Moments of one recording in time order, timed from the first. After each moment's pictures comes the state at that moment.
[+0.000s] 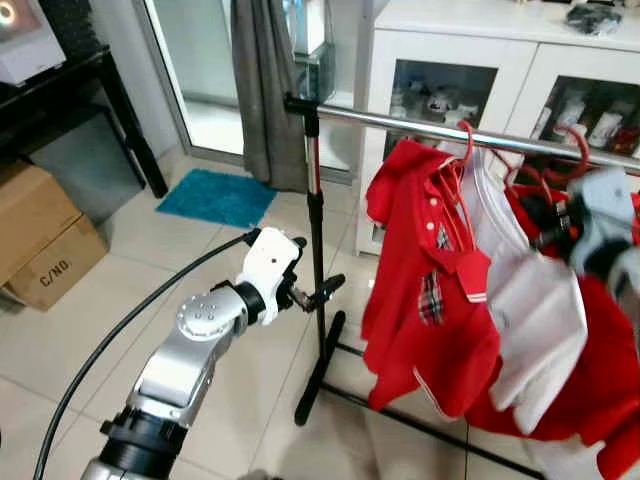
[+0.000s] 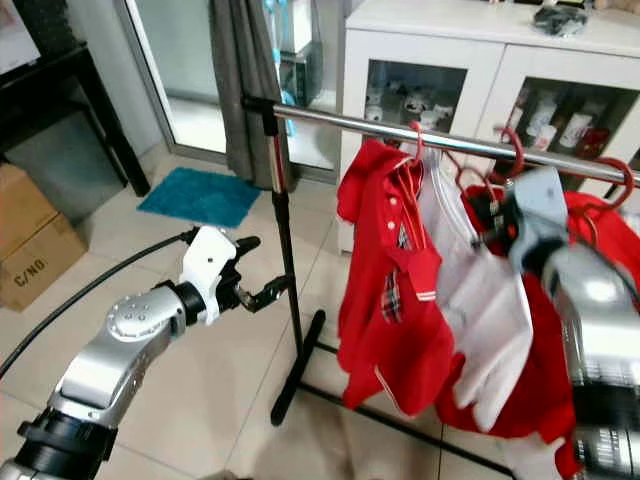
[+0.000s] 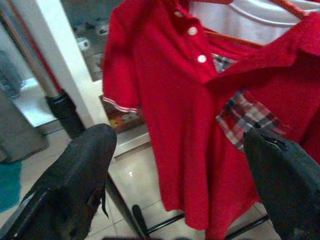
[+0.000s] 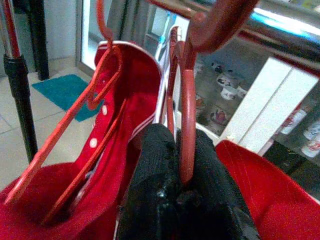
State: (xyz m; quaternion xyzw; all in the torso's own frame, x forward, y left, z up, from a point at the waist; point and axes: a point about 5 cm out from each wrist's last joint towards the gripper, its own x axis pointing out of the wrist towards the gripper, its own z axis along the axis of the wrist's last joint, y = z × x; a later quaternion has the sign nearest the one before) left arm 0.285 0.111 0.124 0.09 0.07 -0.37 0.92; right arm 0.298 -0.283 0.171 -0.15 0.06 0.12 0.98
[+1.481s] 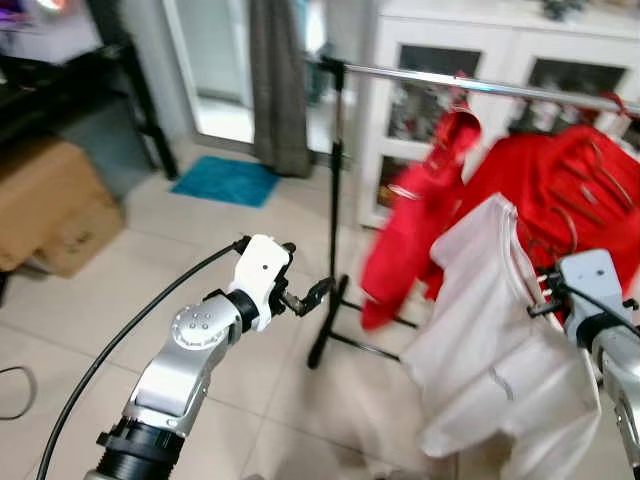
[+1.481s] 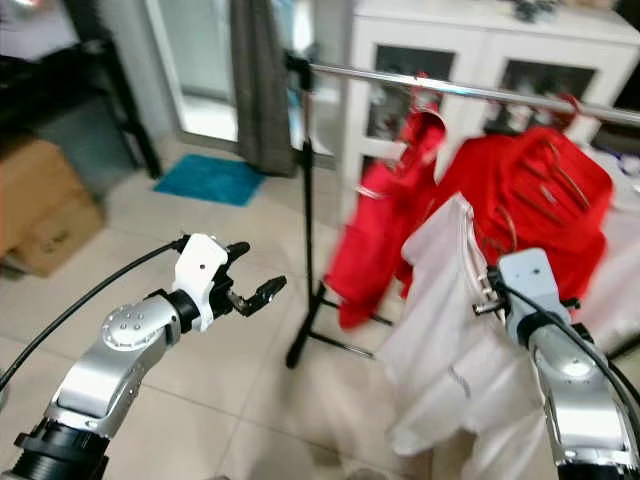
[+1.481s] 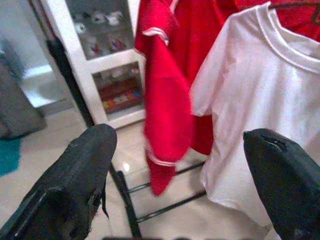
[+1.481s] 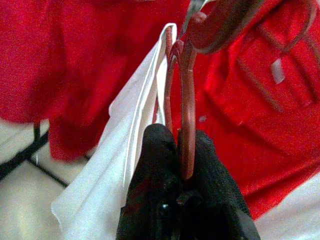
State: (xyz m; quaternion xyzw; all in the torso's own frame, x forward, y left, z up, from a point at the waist) left arm 0.281 0.117 0.114 0.08 0.08 -0.35 0.93; right arm 0.255 -0.285 0.107 -0.21 0.16 0.00 0.96
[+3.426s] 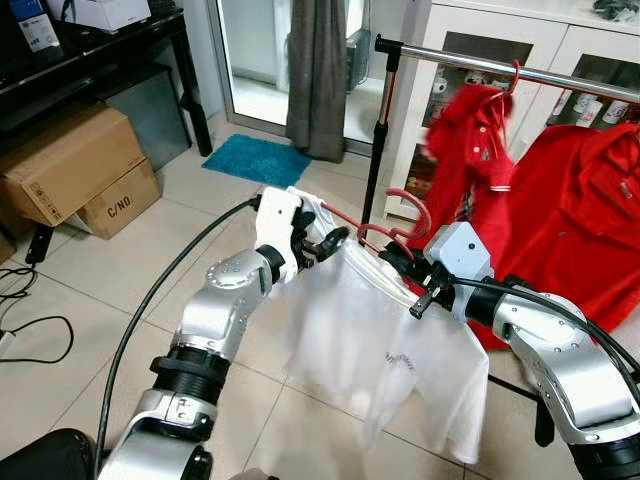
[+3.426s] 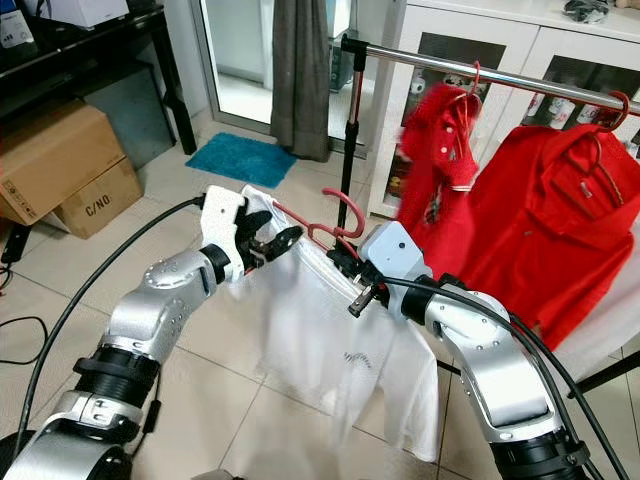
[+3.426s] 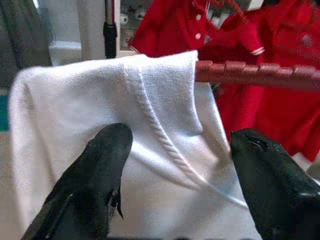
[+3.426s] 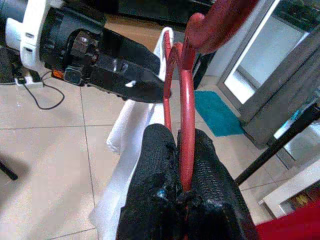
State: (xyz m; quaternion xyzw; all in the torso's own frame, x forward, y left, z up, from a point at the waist) left arm 0.338 0.094 0.128 0.00 0.09 -0.30 0.95; right arm 0.268 -0.147 0.155 -0.17 0.04 0.37 0.91
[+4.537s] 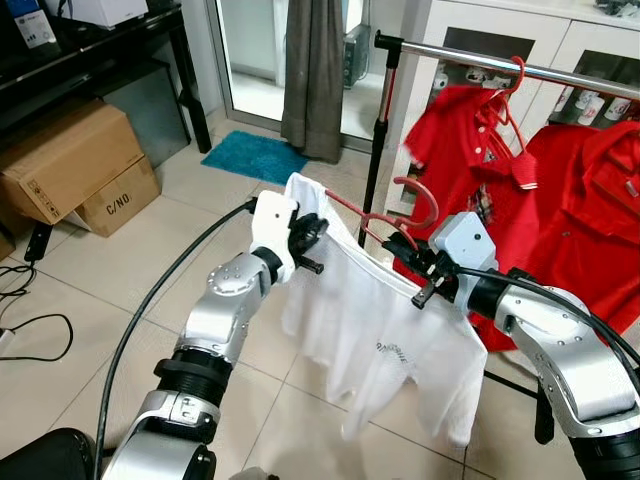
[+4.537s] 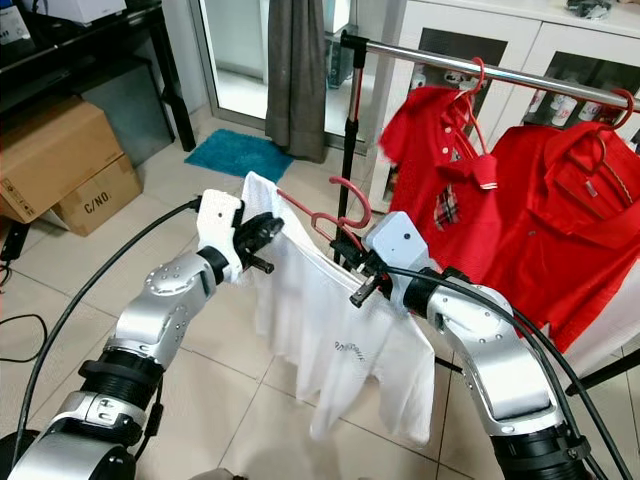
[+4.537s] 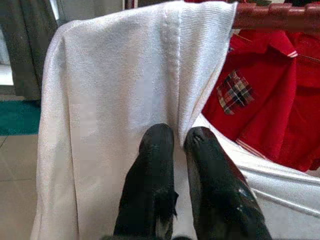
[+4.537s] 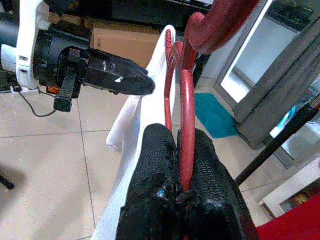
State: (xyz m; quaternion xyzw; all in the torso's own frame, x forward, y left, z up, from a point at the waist) left arm 0.341 0.100 0.121 -0.02 0.06 -0.28 0.96; right arm 0.271 -0.148 0.162 -0.16 0.03 0.36 0.92
